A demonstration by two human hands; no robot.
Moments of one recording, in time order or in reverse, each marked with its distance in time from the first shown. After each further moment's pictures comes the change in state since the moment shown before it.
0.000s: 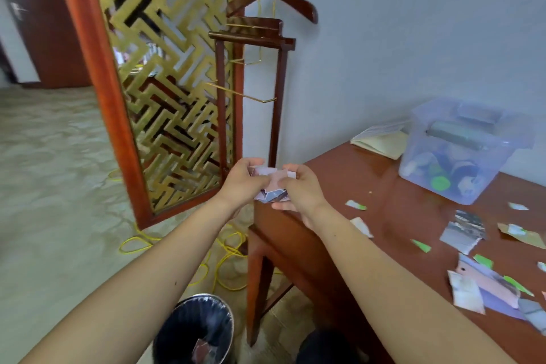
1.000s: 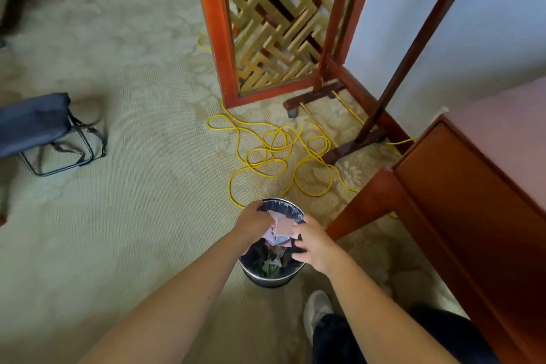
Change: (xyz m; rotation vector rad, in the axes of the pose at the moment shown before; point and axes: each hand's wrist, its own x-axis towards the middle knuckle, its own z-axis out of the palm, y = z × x) left_hand -0.058 -0.325 -0.075 0.047 0.068 -0.839; right_hand 0.033 0.289 0.140 -0.133 -0.285 0.919
